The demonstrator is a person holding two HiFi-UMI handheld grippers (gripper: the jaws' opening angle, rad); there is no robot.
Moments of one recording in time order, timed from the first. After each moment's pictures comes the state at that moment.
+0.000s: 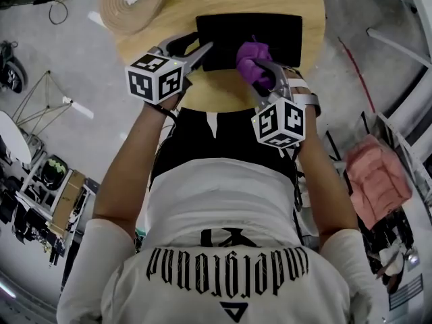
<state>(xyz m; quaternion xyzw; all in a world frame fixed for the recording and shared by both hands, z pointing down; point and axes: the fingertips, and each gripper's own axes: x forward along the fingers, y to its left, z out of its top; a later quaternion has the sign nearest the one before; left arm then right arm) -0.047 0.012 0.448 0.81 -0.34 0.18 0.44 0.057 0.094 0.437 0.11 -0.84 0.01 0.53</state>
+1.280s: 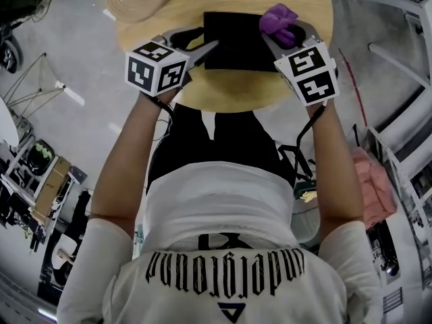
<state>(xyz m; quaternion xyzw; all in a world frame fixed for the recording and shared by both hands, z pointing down) -0.046 0.014 0.452 0.81 -0.33 0.20 0.44 0.059 -0.032 0.429 0.19 -0.85 0.15 0.47</state>
